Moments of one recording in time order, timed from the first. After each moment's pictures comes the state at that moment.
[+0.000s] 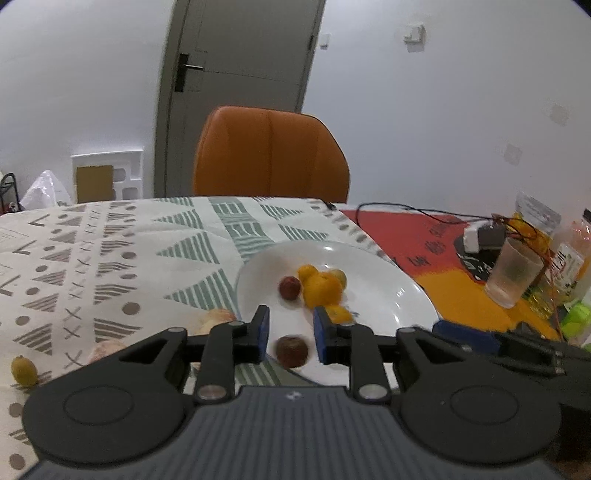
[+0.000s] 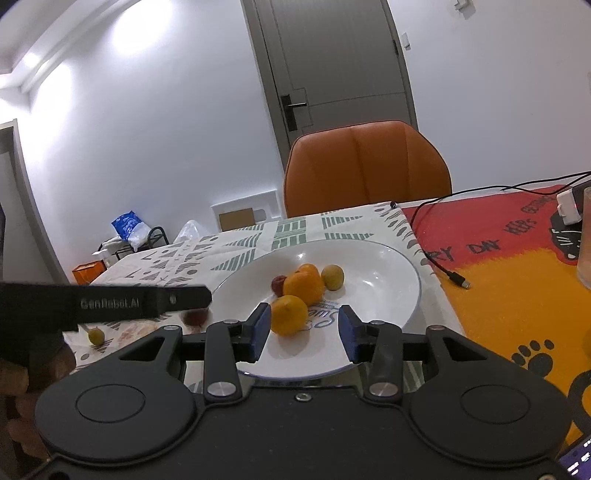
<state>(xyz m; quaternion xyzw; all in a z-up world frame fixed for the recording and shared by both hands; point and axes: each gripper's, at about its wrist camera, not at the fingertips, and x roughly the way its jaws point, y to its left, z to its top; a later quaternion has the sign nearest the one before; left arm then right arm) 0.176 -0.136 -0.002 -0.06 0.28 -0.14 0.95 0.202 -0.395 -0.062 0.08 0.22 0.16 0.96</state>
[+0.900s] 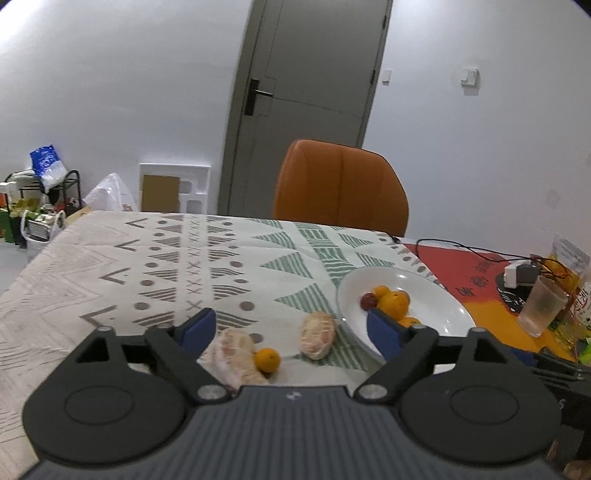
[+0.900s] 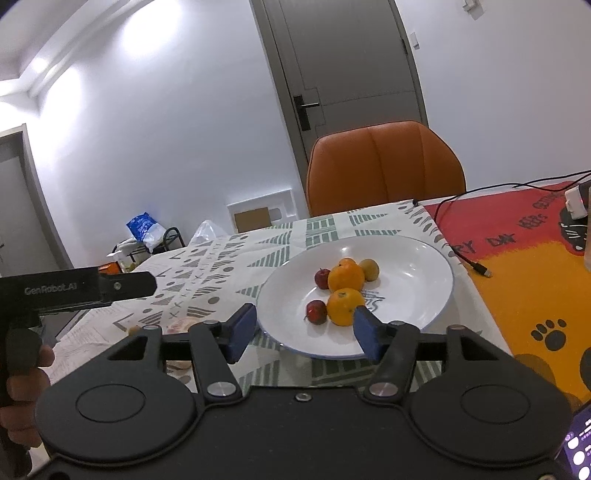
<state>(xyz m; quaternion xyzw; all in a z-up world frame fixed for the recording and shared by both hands) 0.114 -0.061 0.027 -0.08 0.25 -0.04 0.96 0.167 -0.370 -0.043 0.09 0.22 0.18 0.96</state>
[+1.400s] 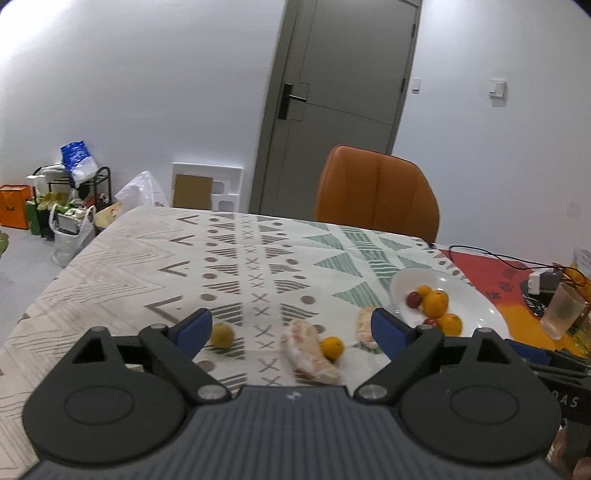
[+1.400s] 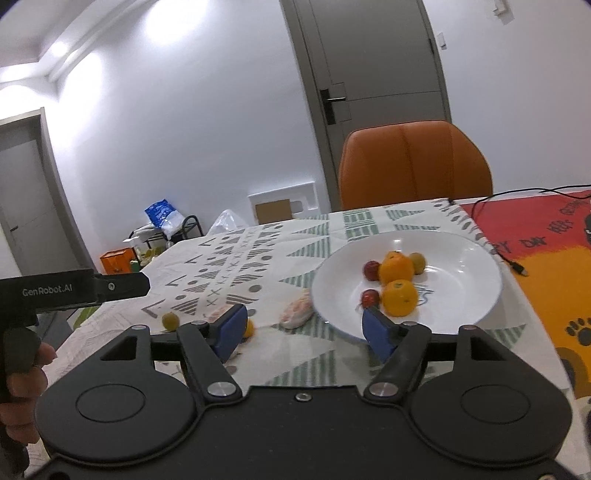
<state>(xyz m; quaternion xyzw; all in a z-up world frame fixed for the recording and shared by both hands) 0.090 -0.011 0.025 -0.09 0.25 0.00 0.96 0.157 -0.326 -0.040 0.07 0.22 0.21 0.95</state>
